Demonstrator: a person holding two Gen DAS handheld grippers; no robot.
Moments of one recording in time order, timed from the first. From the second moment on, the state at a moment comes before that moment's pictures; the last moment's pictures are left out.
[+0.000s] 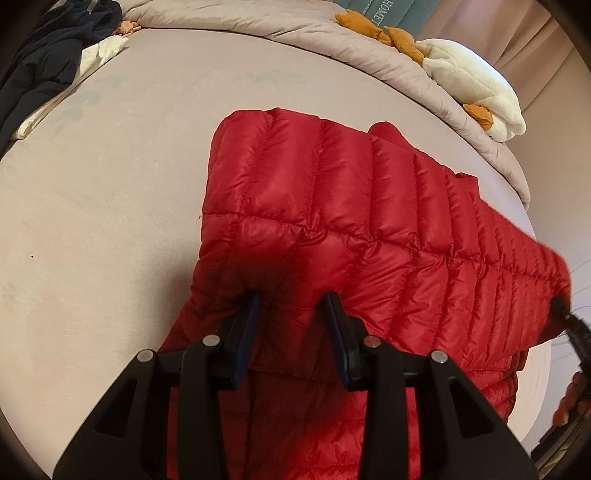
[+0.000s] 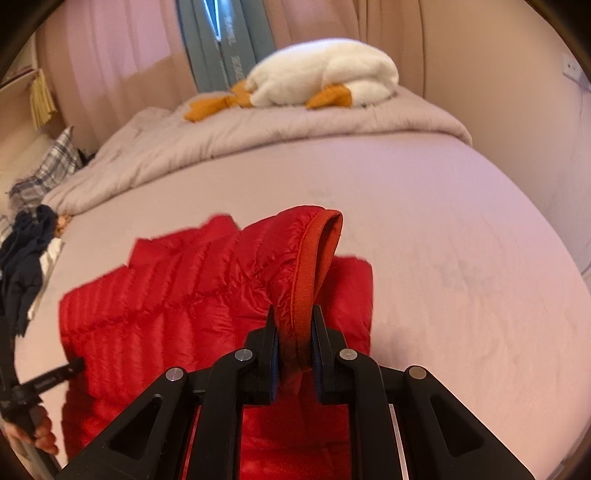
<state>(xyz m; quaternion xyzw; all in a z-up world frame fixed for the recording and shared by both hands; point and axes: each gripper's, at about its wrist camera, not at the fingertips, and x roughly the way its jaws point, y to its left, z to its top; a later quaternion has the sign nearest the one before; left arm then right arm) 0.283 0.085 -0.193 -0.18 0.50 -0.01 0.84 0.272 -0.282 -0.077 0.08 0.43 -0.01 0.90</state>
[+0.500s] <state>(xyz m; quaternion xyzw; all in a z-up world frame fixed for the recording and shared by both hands) 0.284 0.089 -0.197 -0.19 0.51 -0.01 0.84 0.281 -0.296 -0.130 0.10 0.48 -0.02 0.87</state>
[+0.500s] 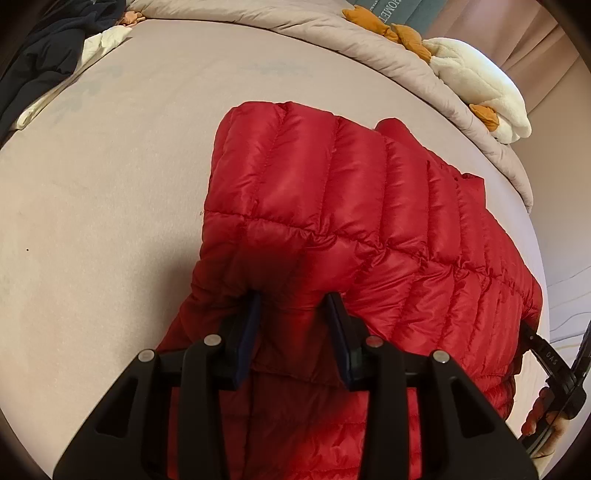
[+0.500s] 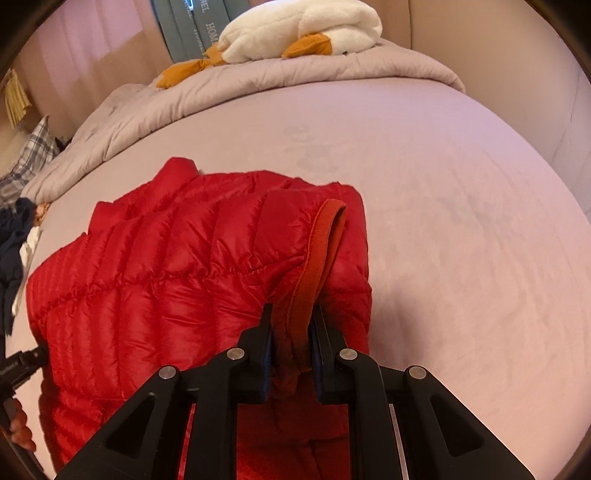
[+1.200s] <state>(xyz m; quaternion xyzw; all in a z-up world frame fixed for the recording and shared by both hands) 0.249 0.097 -0.167 -0.20 0.48 -0.02 0.85 0.266 -0.296 -0.121 0.10 0.46 -0.04 0.88</state>
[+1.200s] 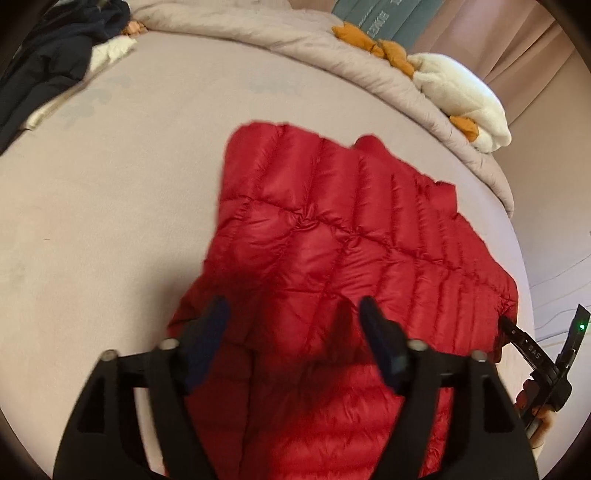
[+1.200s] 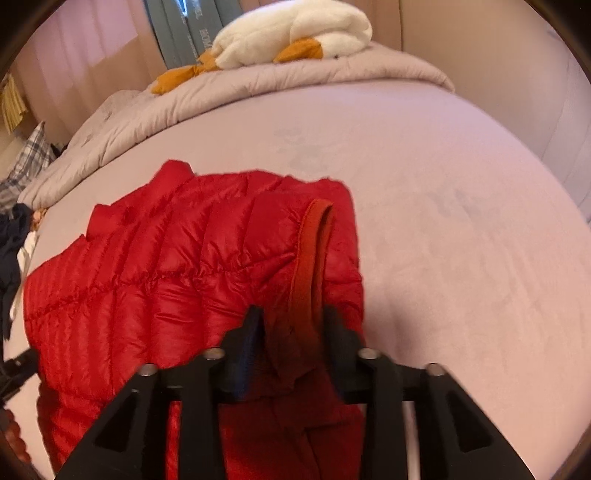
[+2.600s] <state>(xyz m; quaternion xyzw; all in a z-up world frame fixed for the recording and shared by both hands) 0.058 0.123 -0.164 -0.24 0.47 -0.05 0.85 0.074 -0.321 -0.072 0.12 0.38 -0.01 0.92</state>
